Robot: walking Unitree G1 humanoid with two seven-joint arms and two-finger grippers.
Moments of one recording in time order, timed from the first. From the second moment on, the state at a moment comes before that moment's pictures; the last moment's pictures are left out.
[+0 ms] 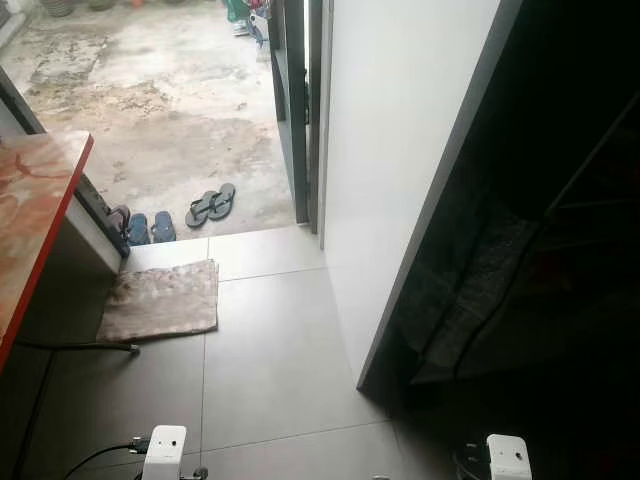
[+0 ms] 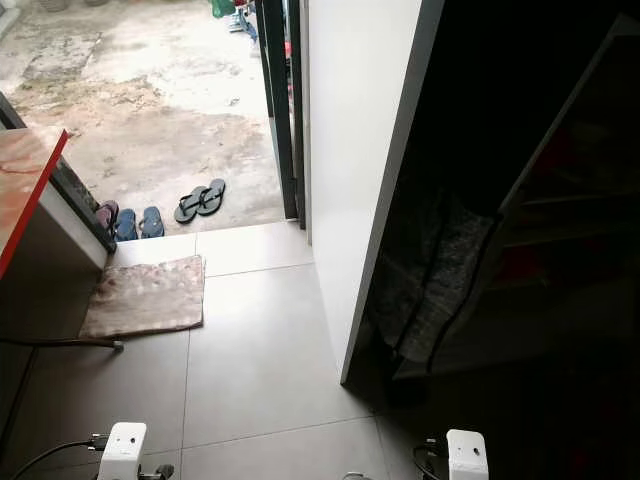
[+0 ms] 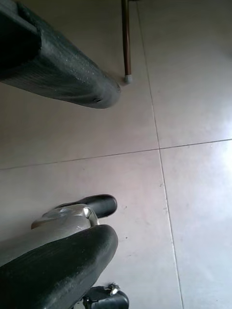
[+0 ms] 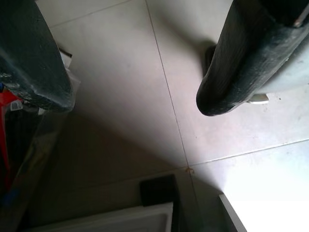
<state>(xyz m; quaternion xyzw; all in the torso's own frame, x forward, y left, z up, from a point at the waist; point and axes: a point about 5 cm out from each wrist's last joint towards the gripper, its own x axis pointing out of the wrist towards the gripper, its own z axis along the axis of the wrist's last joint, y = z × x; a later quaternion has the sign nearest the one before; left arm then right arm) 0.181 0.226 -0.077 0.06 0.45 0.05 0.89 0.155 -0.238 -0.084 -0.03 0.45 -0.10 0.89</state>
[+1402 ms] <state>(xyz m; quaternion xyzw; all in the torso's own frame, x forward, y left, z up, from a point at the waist) 0.181 0.226 -0.078 0.09 0.46 0.03 0.88 0.141 -0.238 -0.091 0.05 0.46 -0.21 0.86</state>
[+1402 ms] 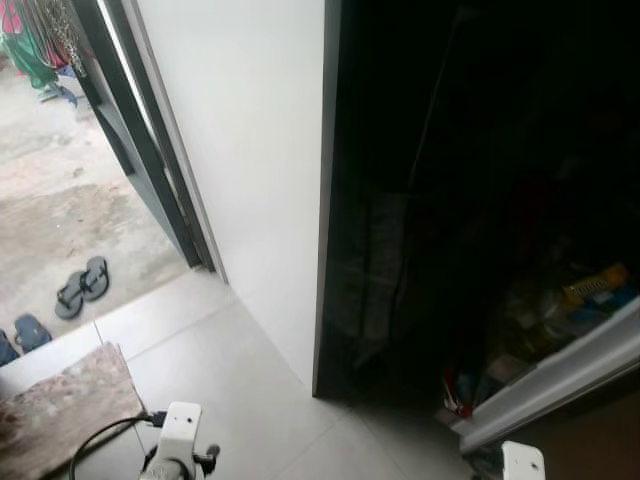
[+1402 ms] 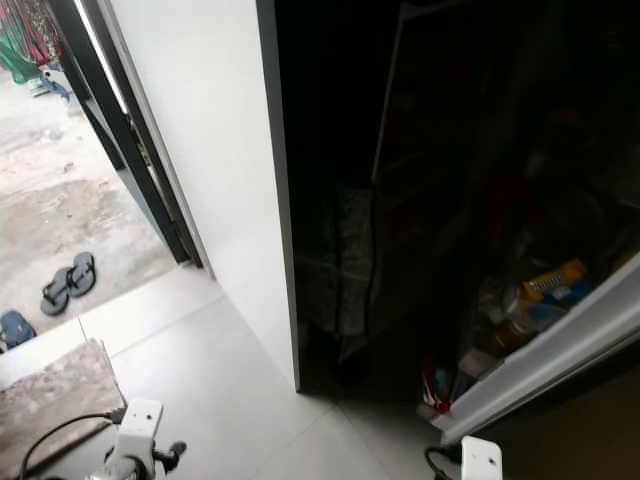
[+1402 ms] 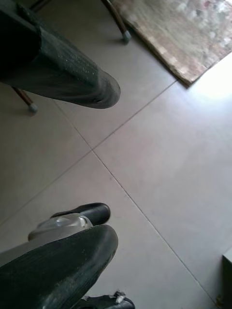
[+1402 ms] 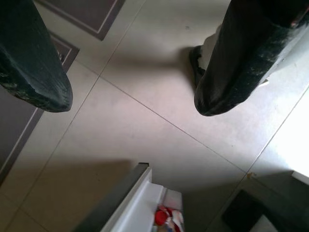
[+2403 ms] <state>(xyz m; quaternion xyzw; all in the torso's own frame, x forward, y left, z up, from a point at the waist) 0.179 0.226 -0.079 0.11 0.46 0.02 0.88 0.165 -0.304 -0.034 0.00 0.20 -0.46 0.86</state>
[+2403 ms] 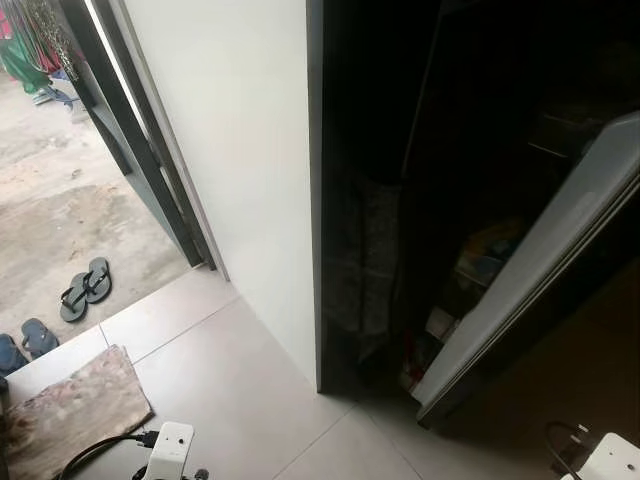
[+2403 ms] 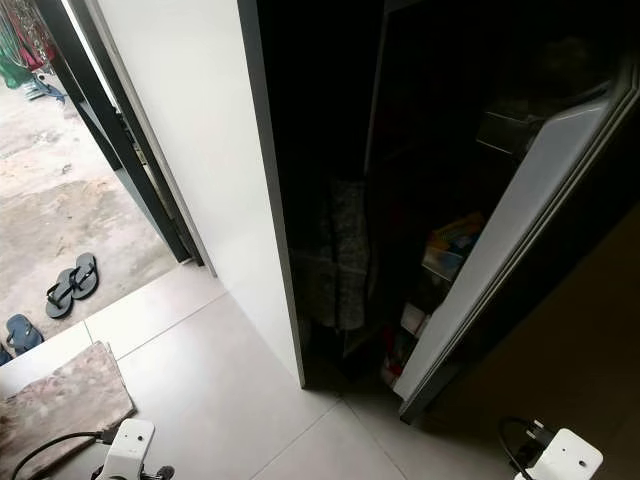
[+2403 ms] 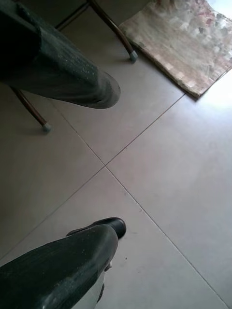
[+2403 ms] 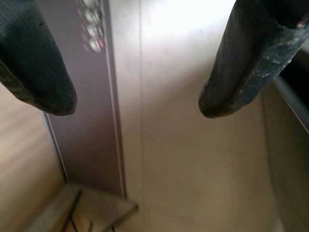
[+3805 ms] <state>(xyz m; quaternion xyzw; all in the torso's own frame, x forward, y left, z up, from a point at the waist) 0.195 0.208 -0.075 0.13 0.44 -0.01 0.89 0.298 -0.242 0.106 -0.04 -0.07 0.02 1.00</state>
